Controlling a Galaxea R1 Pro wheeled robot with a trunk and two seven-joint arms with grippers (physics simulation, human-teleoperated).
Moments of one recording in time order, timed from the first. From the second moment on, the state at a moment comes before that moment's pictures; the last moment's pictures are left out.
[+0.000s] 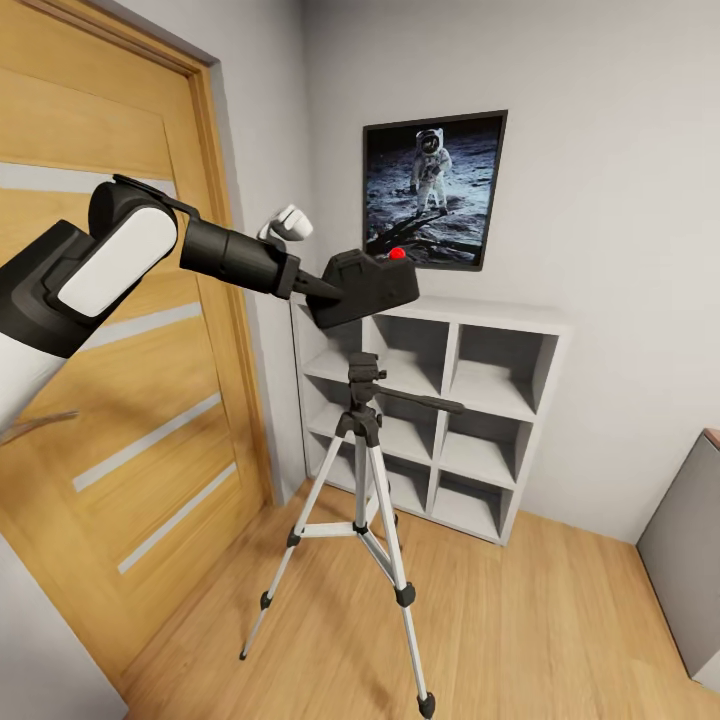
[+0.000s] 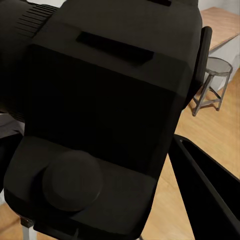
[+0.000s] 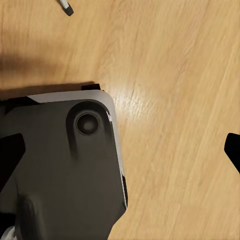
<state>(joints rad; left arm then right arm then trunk) -1.65 0.39 -0.85 -1.24 1.09 1.05 -0.55 -0.13 0.00 -0.05 0.07 -0.05 -0.28 -0.14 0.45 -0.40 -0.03</state>
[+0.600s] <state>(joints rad) -1.65 0.39 -0.85 -1.24 1.09 1.05 -0.55 -0.13 0.00 -0.05 0.07 -0.05 -0.28 -0.14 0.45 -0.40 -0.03</state>
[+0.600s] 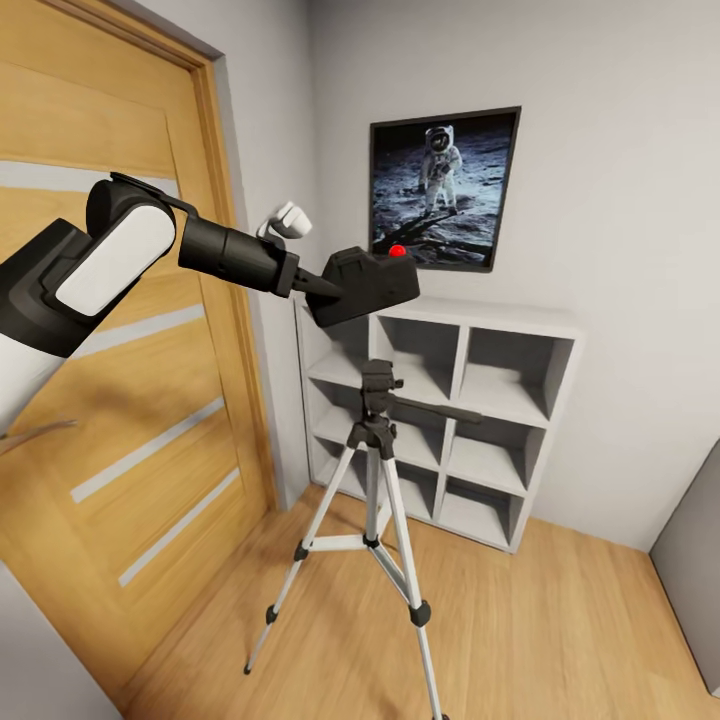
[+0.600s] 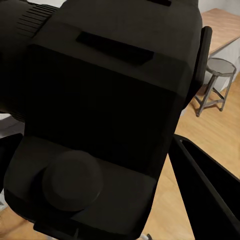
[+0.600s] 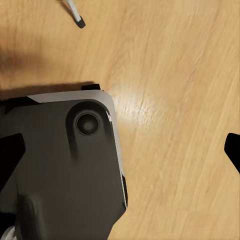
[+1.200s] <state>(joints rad) -1.65 0.39 -0.85 -1.24 1.09 1.05 -0.55 -0.13 0.00 -0.05 0.07 -0.05 -0.28 -0.14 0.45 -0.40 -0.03</state>
